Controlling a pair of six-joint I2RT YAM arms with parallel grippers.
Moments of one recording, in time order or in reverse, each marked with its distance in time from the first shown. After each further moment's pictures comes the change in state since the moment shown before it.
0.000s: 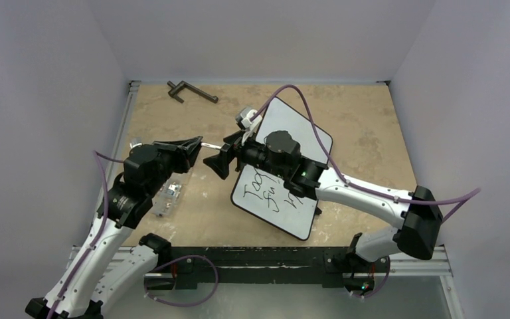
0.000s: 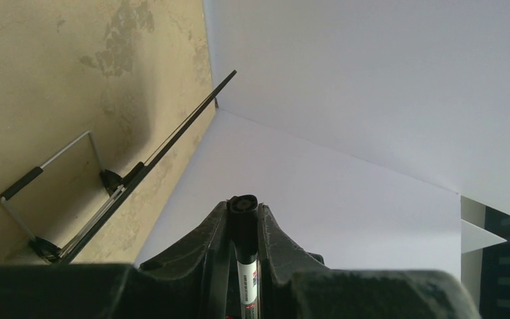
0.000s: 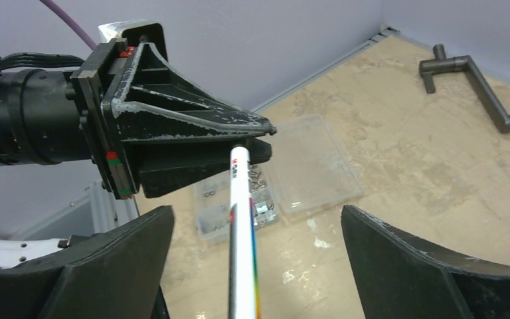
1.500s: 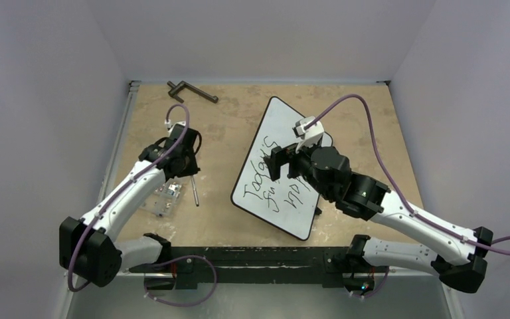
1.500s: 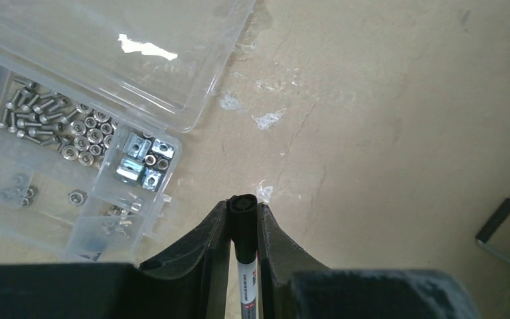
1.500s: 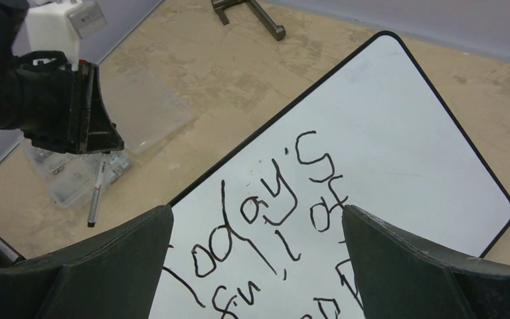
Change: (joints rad) left arm 0.026 0.474 0.146 -0.357 -0.171 1.204; right arm 0.000 -0.441 -0.101 -0.571 0.498 -0.011
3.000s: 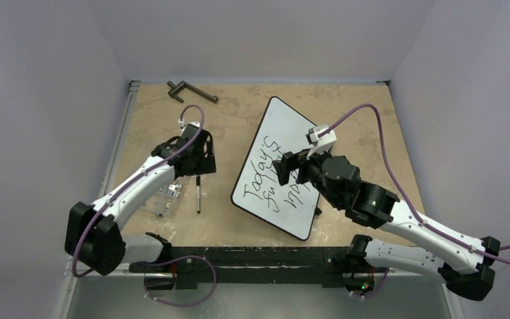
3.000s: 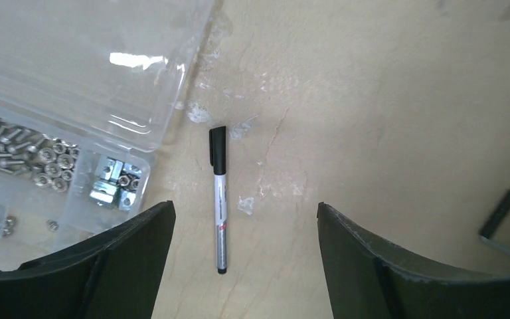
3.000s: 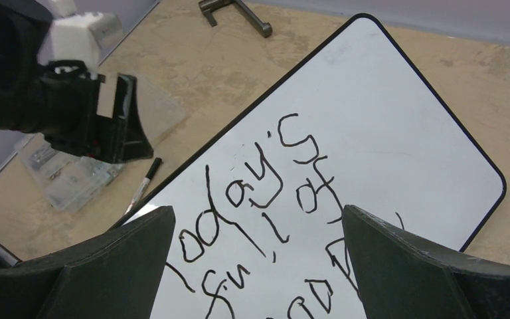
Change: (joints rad) left arm -0.065 0.164 -0.050 0.135 -0.006 0.040; right arm 0.000 -0.126 -0.108 0.001 0.047 0.046
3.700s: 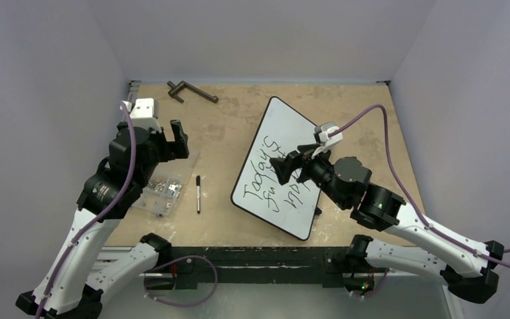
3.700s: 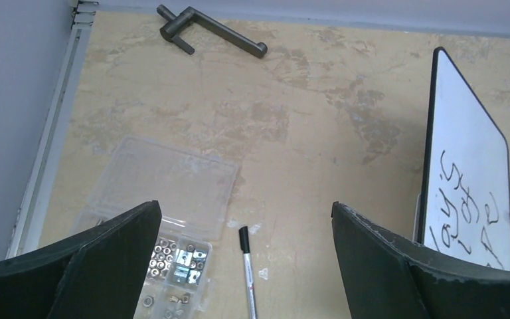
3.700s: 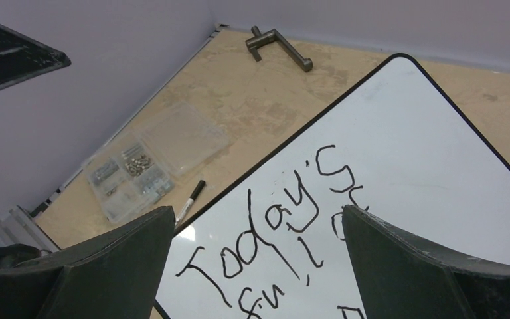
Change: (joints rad) left arm -0.002 -0.500 0.296 -0.080 -0.108 0.261; right arm 0.000 -0.033 0.000 0.096 -0.087 -0.005
